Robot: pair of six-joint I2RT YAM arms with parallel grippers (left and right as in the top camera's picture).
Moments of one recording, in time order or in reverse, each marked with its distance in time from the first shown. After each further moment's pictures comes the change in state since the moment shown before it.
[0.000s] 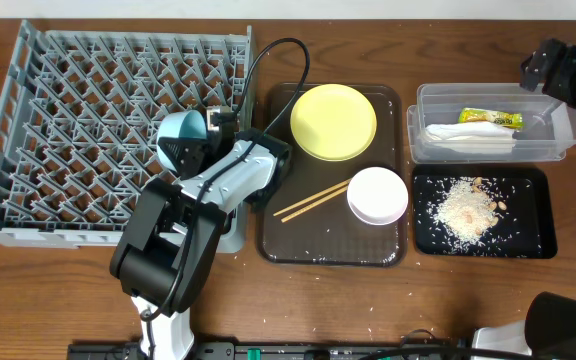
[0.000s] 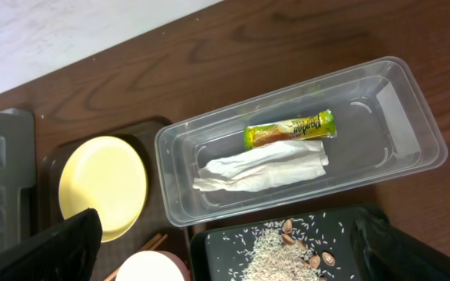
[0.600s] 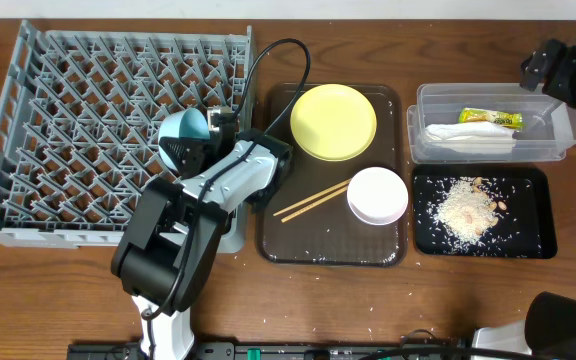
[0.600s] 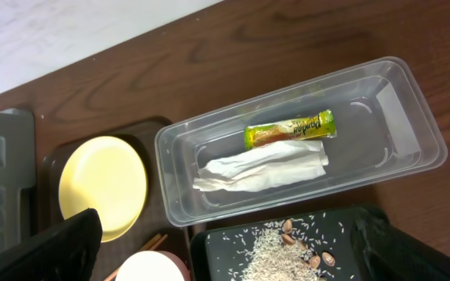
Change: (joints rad) left arm -0.001 0.005 0.000 0.008 -0.017 -0.022; right arm 0.000 0.000 0.000 0.000 0.000 0.000
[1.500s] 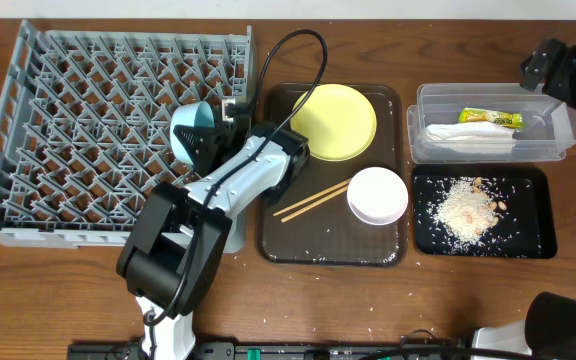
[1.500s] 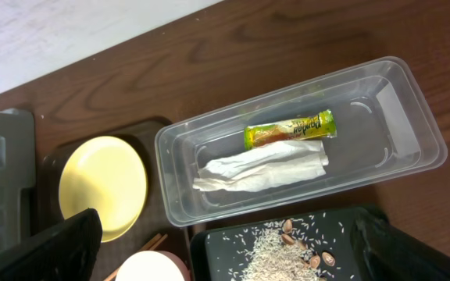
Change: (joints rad) left arm -0.053 0.003 0.077 0.016 0.000 0.018; right arm 0.000 0.000 0.000 0.000 0.000 0.000
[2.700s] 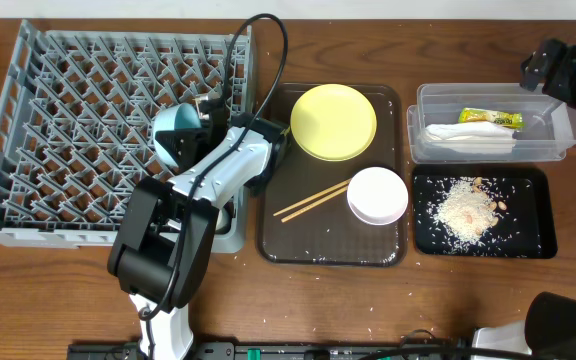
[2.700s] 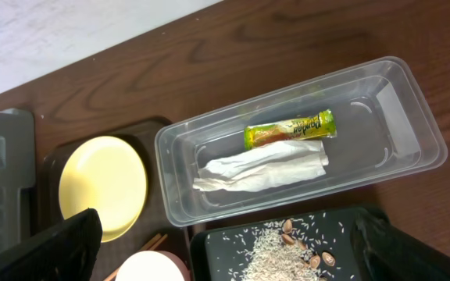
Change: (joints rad) left arm 0.090 0.000 0.024 -0.005 0.084 0.008; right arm 0.000 0.000 0.000 0.000 0.000 0.000
